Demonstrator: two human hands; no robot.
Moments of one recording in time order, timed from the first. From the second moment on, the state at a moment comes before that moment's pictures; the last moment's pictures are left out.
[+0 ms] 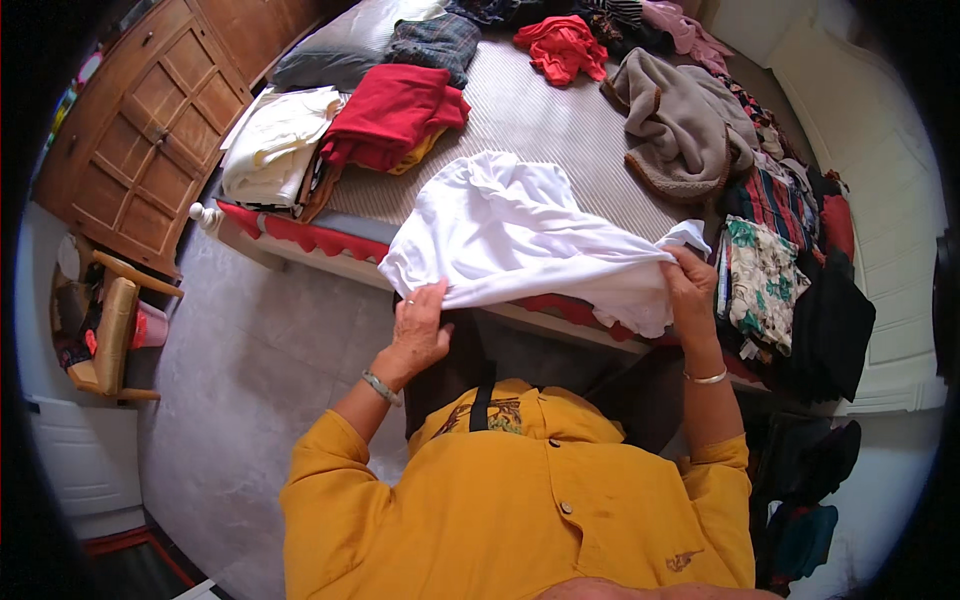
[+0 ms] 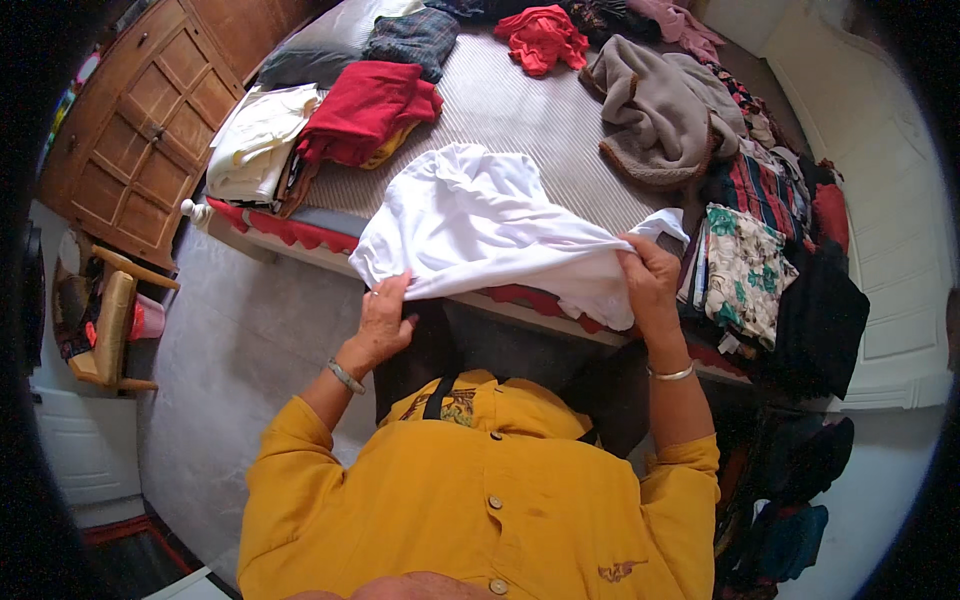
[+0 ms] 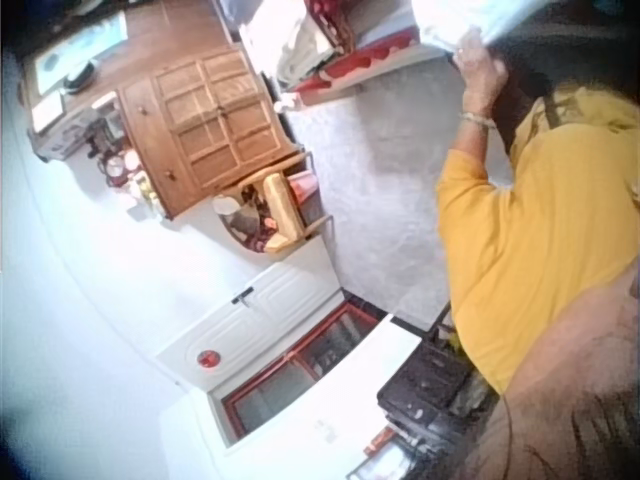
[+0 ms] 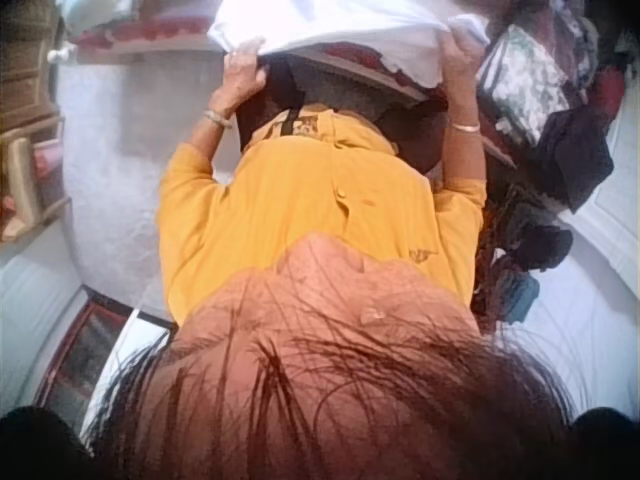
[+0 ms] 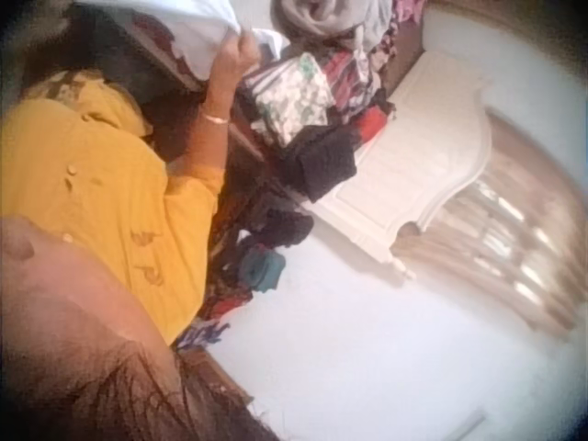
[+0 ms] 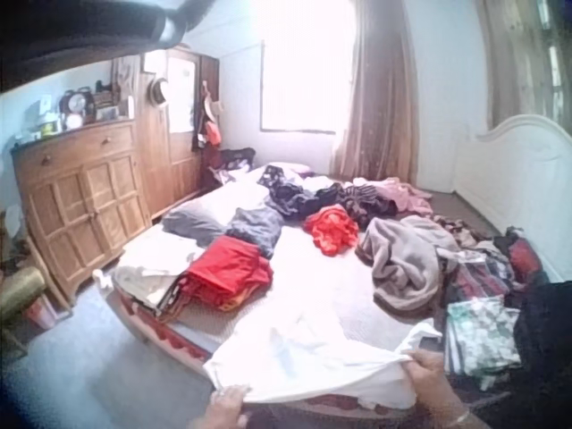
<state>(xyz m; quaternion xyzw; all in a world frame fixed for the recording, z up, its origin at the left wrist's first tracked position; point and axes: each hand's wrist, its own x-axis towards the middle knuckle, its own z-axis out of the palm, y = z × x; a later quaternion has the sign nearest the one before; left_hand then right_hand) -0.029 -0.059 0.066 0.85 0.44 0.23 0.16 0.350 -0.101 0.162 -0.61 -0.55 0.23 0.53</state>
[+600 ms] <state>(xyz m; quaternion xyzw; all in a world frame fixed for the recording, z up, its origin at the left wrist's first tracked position) -0.097 0.255 0.365 0.77 0.44 0.23 -0.40 0.456 0.070 0.399 -0.61 -0.49 -0.61 -0.09</state>
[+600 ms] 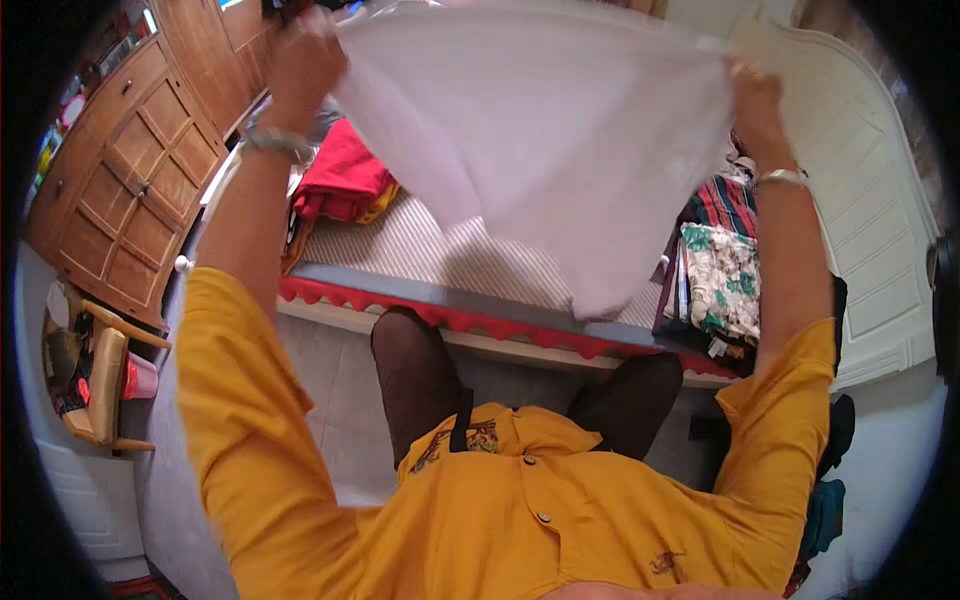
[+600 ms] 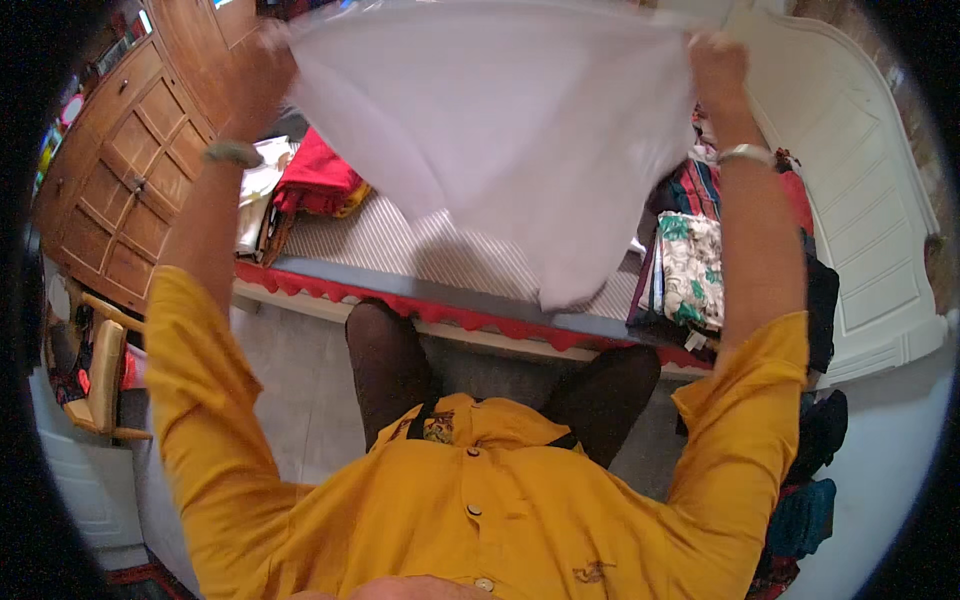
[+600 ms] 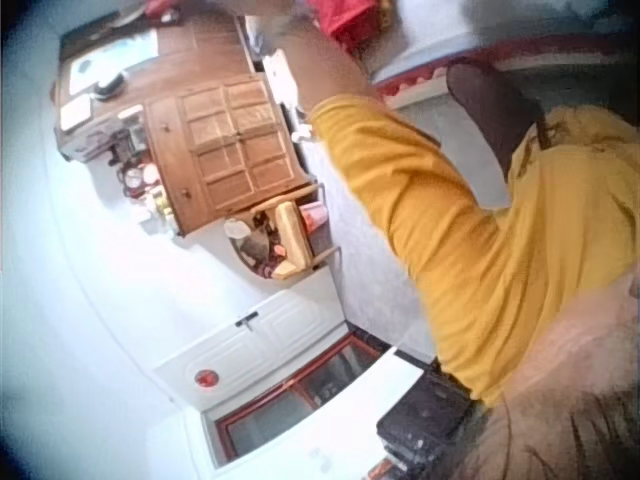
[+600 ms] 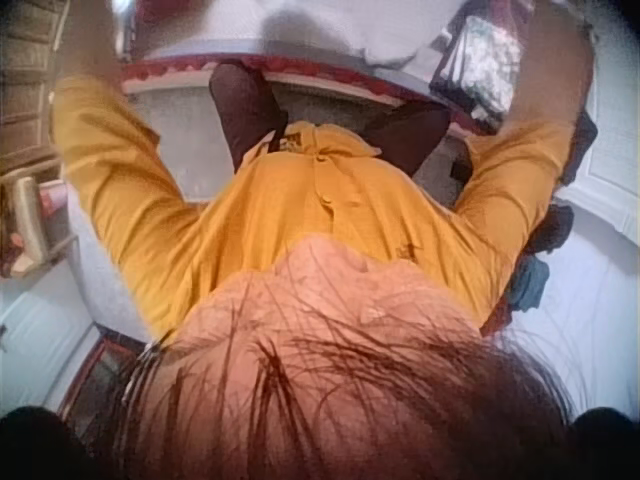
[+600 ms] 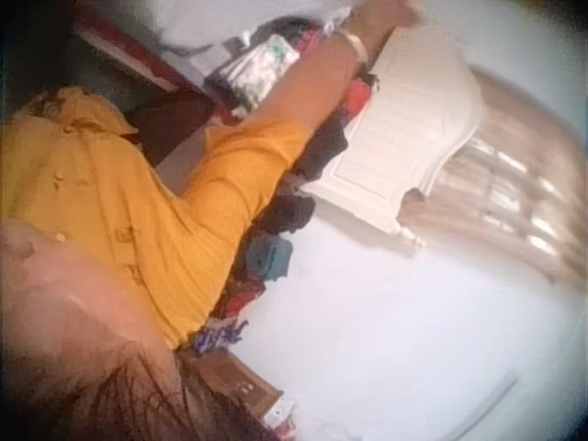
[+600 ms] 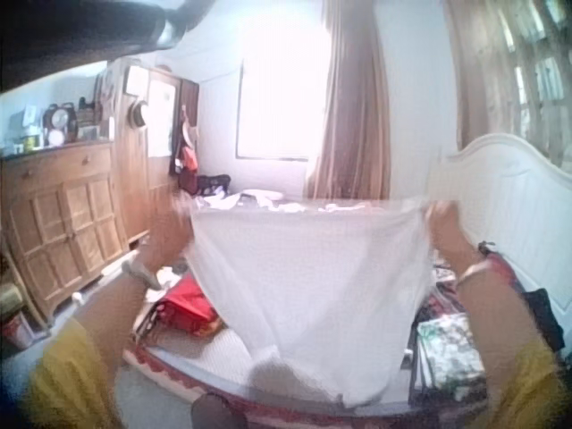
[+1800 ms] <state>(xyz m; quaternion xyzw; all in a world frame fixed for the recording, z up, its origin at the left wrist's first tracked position) -0.066 0.012 0.165 0.79 0.42 0.10 0.45 0.406 -0.070 0.154 -0.63 -0.75 0.19 -0.05</state>
